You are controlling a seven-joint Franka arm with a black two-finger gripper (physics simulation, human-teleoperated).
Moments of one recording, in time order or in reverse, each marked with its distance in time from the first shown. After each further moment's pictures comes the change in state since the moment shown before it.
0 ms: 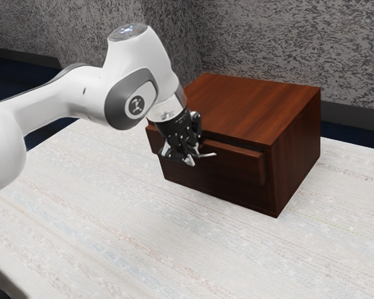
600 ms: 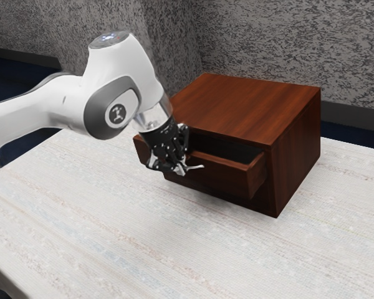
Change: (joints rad) arm 0.006 -0.123 -0.001 -0.155 -0.020 0.004 -0.001
